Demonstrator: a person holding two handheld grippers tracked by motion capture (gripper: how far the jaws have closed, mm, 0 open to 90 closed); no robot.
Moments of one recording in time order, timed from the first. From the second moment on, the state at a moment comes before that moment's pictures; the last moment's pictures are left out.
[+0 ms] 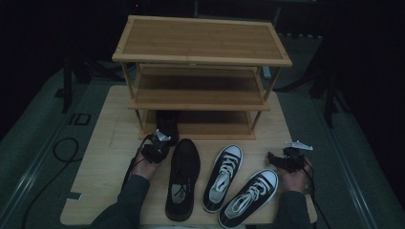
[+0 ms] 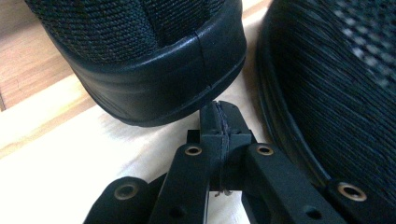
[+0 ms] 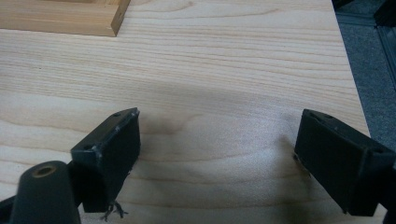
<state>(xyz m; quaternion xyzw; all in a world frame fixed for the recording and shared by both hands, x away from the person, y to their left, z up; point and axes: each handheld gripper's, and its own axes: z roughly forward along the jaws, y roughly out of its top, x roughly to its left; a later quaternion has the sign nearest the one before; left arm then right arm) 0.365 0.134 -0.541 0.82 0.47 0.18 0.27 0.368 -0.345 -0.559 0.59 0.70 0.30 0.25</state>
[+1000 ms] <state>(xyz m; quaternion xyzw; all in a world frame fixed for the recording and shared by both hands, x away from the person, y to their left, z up) 0.348 0.151 -0.509 0.78 0.49 0.16 0.35 0.368 -0.345 -0.559 0.59 0.70 0.30 0.25</state>
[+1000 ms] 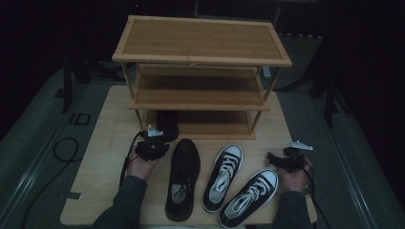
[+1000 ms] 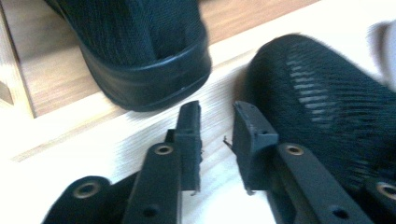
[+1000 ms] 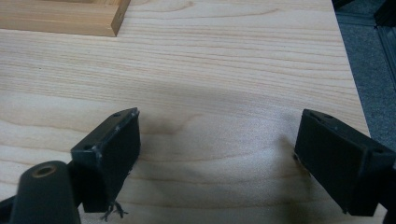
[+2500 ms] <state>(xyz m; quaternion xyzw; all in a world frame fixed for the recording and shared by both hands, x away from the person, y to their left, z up) 0.264 0.128 -0.452 0.81 0.40 0.11 0.40 0.369 -0.345 -0.559 0.59 0.71 0.30 0.25</state>
